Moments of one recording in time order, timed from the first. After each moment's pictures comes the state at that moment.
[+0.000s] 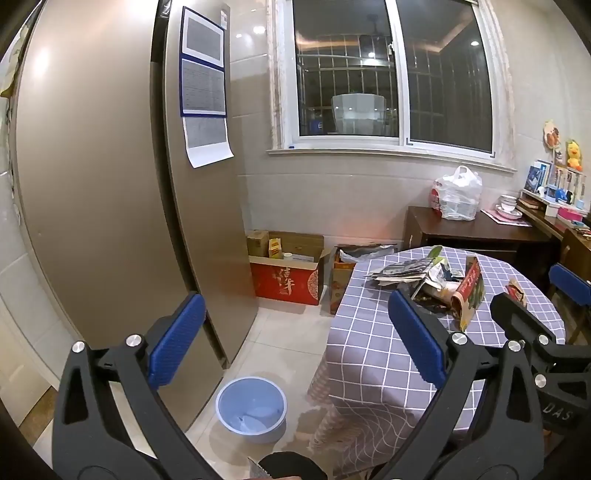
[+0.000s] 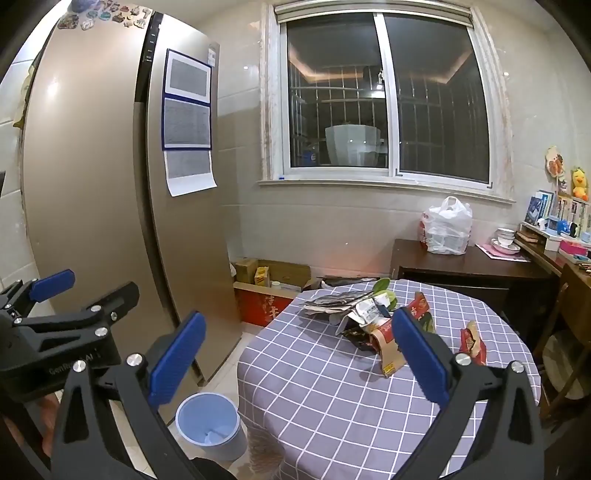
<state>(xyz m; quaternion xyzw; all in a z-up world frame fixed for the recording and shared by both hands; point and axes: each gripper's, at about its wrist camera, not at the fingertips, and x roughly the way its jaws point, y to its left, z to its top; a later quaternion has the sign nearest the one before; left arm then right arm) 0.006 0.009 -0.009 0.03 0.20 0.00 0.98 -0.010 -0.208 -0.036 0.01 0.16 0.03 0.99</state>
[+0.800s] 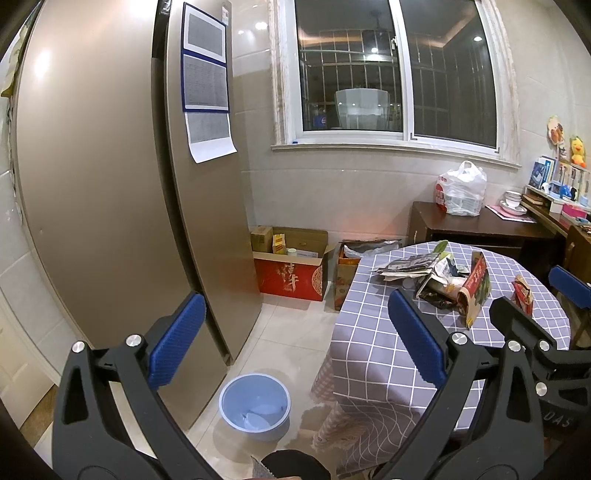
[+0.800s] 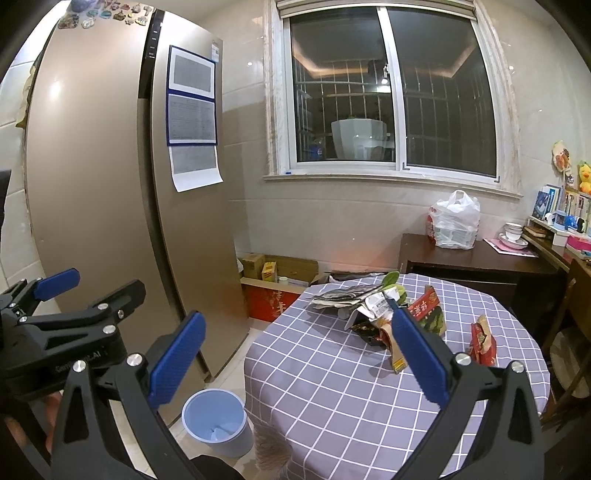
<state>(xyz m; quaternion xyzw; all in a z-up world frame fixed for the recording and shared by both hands) 0.010 0.000 -0.010 0.03 0.20 0.01 0.98 -0.010 -0.220 -0.030 0.02 0.17 0.05 0.98</state>
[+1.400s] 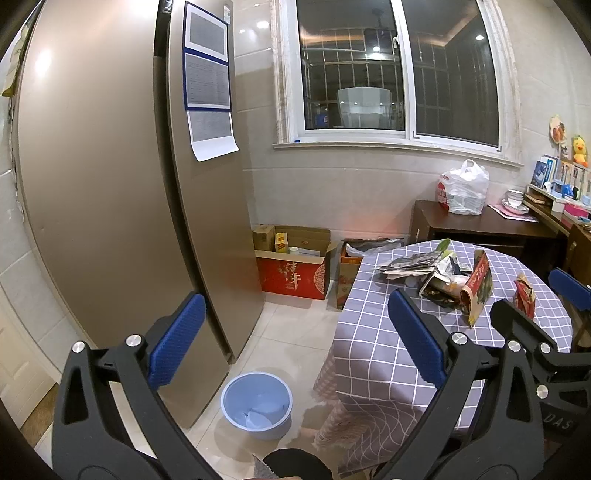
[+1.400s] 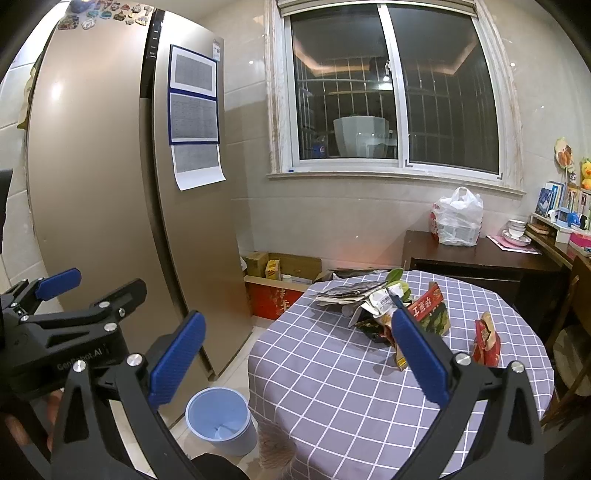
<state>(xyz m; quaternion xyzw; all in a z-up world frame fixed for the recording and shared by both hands) 0.010 0.003 -0.014 0.03 0.20 0.01 0.98 -0.008 -0.216 -0.036 0.02 0.18 0.06 0.98</state>
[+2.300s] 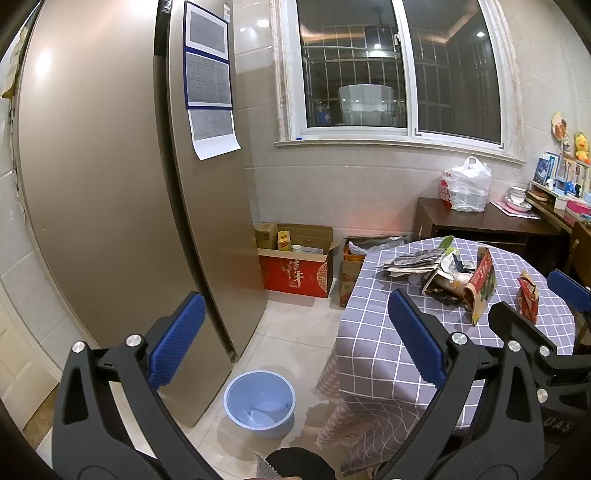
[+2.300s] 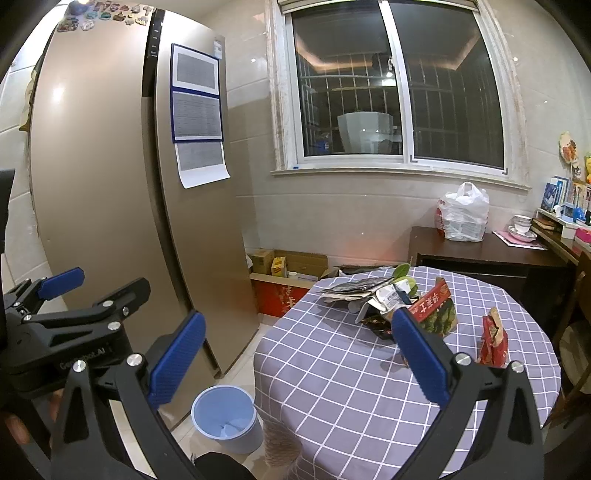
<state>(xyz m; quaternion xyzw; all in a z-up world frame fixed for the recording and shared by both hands) 0.010 0.009 -0.017 0.03 0.21 0.02 0.98 -0.004 -0.216 -0.035 0.02 0.19 0.07 0.98</state>
